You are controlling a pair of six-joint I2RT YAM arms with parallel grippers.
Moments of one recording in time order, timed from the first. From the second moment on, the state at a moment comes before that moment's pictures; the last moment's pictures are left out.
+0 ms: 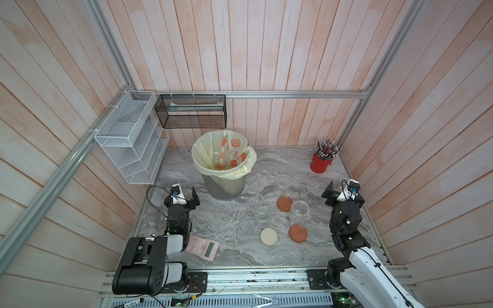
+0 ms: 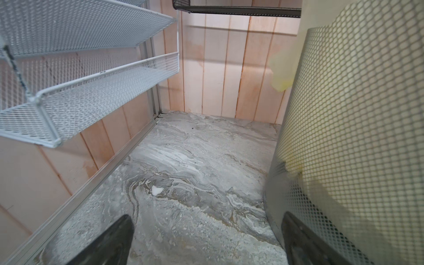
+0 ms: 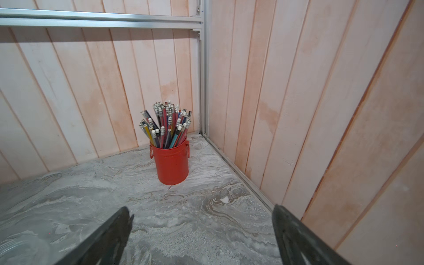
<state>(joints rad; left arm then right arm) 0.01 1.36 0.17 1.08 -0.15 -0.06 0.19 0.69 0.32 0.33 0.60 0.07</state>
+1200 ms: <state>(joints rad) 0.02 1.53 0.26 1.12 -0.03 -0.04 0.05 1.49 0.21 1.10 0.24 0.00</state>
